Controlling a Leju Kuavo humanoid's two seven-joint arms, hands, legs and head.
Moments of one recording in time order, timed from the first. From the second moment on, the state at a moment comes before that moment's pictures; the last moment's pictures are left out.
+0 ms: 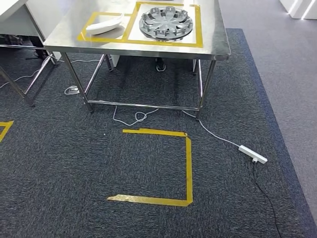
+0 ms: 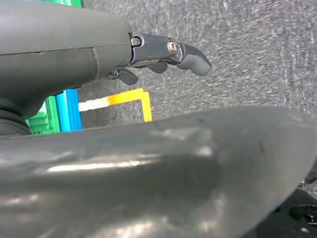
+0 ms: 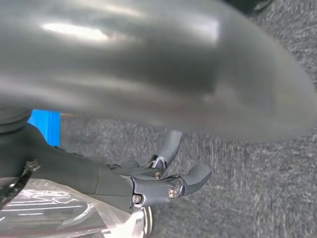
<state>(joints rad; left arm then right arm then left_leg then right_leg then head) 0.00 -0.19 0.85 -0.29 -1.02 0.26 -0.11 0.04 0.07 -0.28 -0.33 0.31 -0.15 -0.05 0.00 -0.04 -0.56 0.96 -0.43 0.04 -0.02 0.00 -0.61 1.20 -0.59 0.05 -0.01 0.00</state>
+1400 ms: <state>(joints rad) 0.01 -0.19 0.84 -0.29 -1.02 0.25 -0.11 0.03 0.07 -0.24 -0.31 0.39 -0.16 -0.05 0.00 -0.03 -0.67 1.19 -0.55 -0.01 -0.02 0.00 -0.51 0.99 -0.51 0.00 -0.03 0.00</state>
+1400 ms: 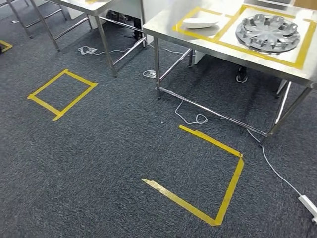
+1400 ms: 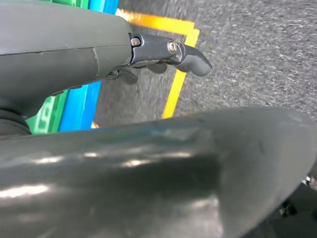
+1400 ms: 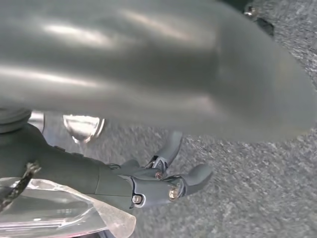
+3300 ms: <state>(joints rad) 0.01 -0.21 0.81 -0.35 -1.00 0.23 -0.10 0.01 0.02 -0.15 -0.29 0.51 -0.13 -0.04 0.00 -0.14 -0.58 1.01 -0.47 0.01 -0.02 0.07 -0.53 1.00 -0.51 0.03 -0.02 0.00</state>
